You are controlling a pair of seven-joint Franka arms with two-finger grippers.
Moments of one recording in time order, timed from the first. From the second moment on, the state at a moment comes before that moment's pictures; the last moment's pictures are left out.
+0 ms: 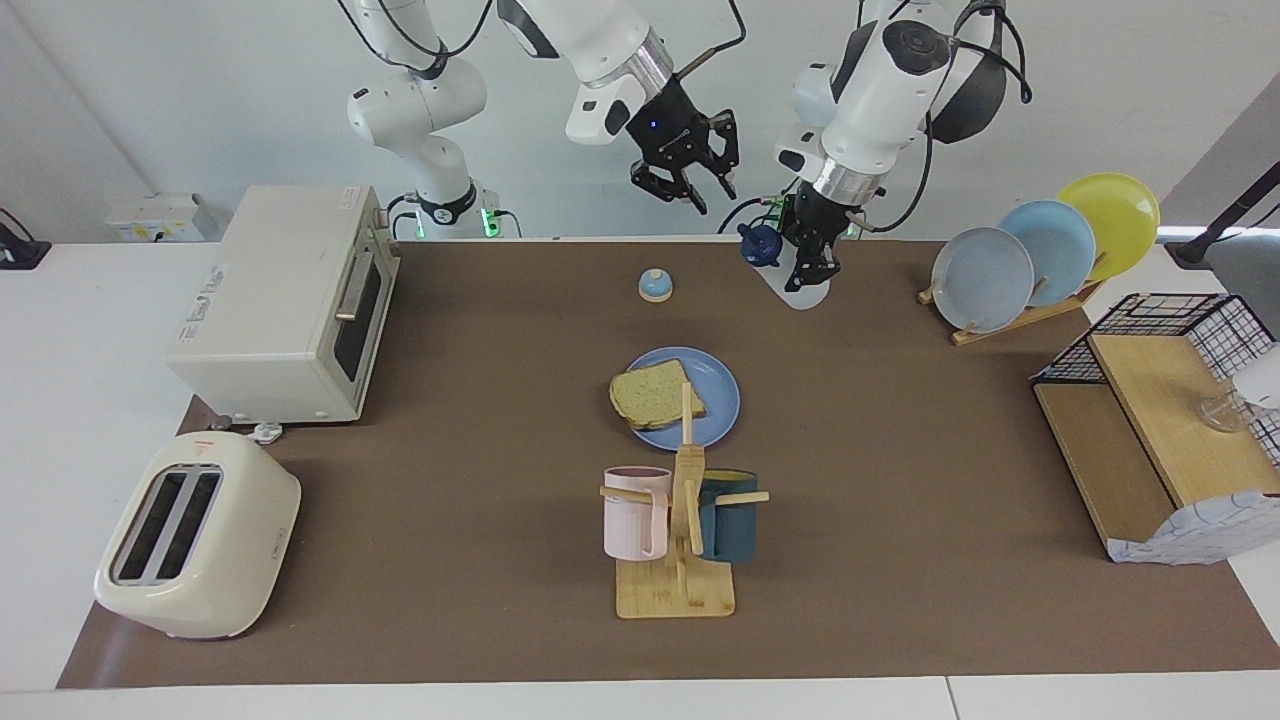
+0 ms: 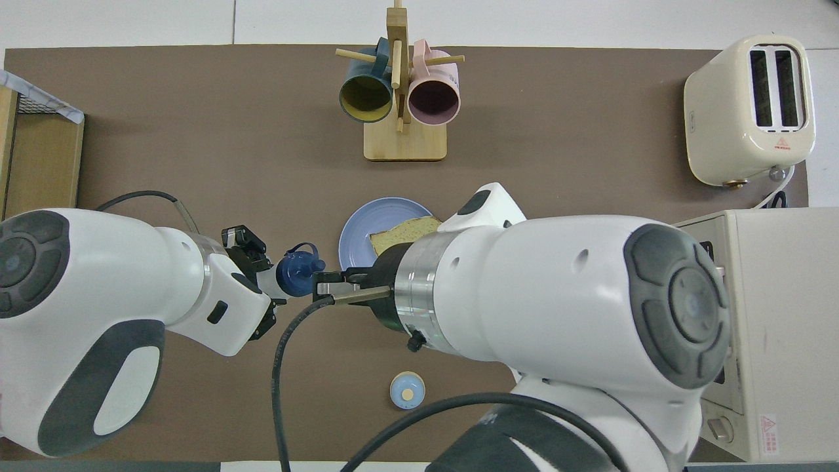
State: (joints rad) left arm -0.71 -0.24 0.23 -2.09 -0.11 1.91 1.02; right arm 0.54 0.00 0.13 -1.69 0.48 2.10 0.52
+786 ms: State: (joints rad) left arm -0.71 -0.24 0.23 -2.10 -0.11 1.92 1.01; right arm 0.59 0.05 0.12 -1.70 0.48 2.20 0.57
